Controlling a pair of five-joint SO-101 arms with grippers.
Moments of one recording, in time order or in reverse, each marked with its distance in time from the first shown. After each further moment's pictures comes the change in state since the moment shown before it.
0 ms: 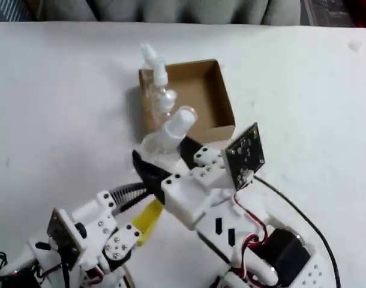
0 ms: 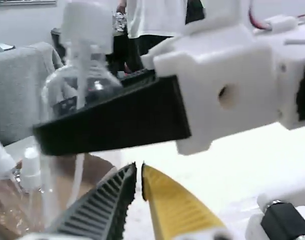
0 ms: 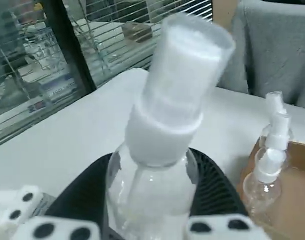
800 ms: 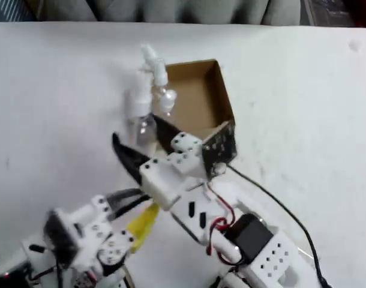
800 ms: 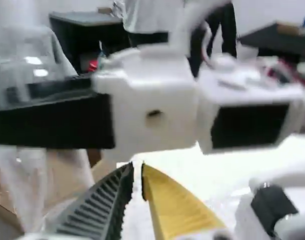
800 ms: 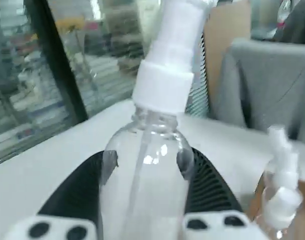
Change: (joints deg) left arm 2.0 0.0 -4.1 7.6 1.5; right arm 2.7 5.7 13.7 -28.7 0.3
